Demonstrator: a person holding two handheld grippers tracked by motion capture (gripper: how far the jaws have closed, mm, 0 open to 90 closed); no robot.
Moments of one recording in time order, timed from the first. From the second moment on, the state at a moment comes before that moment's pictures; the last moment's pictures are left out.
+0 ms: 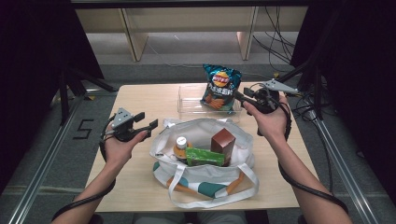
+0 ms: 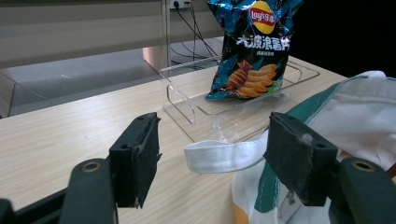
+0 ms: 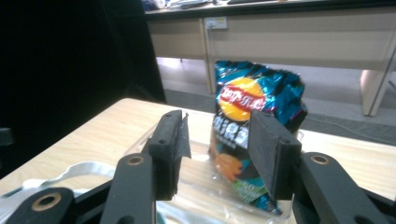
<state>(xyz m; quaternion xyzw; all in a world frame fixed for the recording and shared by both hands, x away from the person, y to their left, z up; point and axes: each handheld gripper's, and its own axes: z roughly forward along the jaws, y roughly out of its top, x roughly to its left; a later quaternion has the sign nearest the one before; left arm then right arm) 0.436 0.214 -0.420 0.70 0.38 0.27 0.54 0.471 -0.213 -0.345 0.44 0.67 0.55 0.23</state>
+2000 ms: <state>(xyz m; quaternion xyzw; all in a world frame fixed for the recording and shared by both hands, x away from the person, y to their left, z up) 0.432 0.217 -0.413 0.68 0.39 0.28 0.55 0.386 -0.186 -0.358 0.38 0.71 0.56 0.19</state>
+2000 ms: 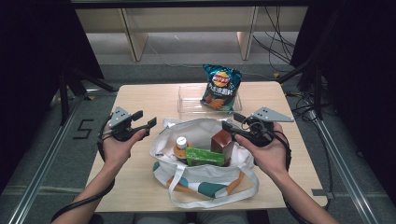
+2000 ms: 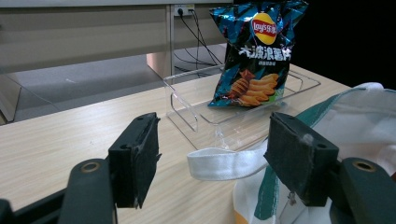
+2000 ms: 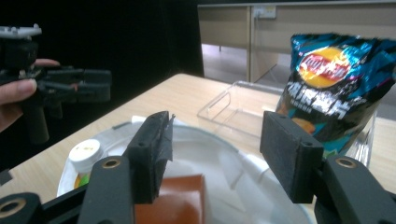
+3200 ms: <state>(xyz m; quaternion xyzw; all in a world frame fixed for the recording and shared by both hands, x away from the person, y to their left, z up) 0.431 0.217 -0.411 0.68 0.39 0.28 0.55 0.368 -0.170 -0.378 0.35 0.73 0.54 0.20</state>
